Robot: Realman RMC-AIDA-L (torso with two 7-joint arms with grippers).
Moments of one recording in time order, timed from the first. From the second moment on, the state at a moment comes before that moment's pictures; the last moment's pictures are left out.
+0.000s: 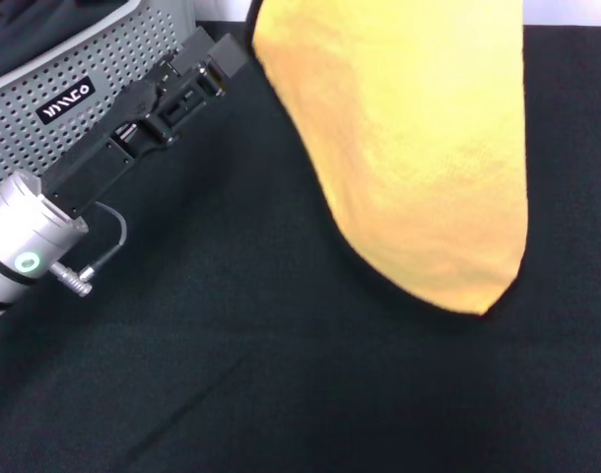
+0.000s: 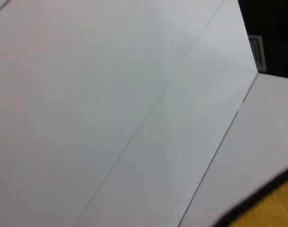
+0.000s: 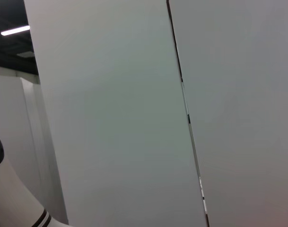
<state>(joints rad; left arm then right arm) -0.42 -2.00 1.89 0.23 0.13 1.63 -1.12 0.91 1.75 -1.04 -1.14 1.93 1.78 -0.97</state>
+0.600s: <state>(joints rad) -0.44 -1.99 1.85 0.23 0.14 1.62 -0.98 0.98 1.67 -1.05 -1.22 1.91 1.79 -0.90</state>
